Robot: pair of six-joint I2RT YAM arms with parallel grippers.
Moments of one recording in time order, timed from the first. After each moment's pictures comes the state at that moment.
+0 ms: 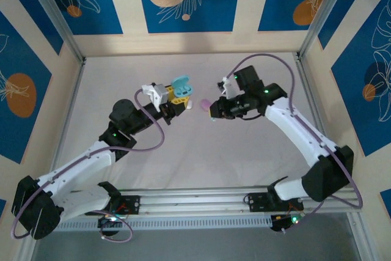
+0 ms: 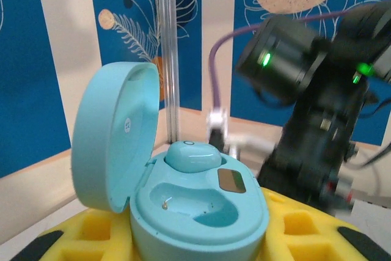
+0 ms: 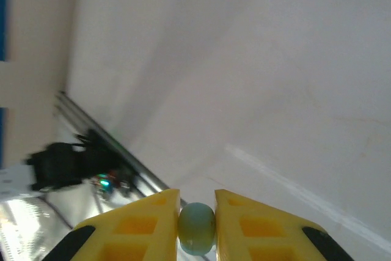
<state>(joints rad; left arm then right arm) -0.67 1.06 0.73 0.47 0.34 -0.03 0.46 1.36 1.30 -0.91 -0.61 0.41</state>
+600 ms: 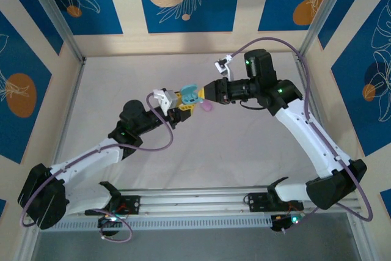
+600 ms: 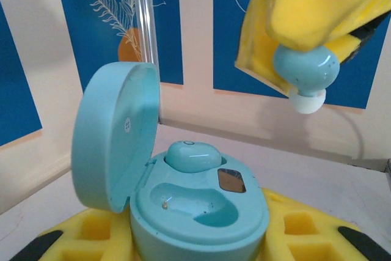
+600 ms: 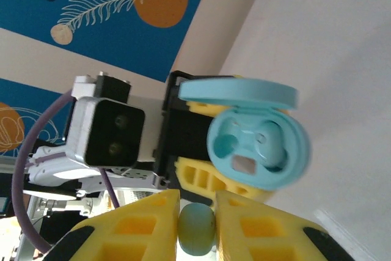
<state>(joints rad) -0.68 1.15 0.69 0.55 0.41 0.01 0.50 1.31 1.46 -0.69 -0.86 0.62</state>
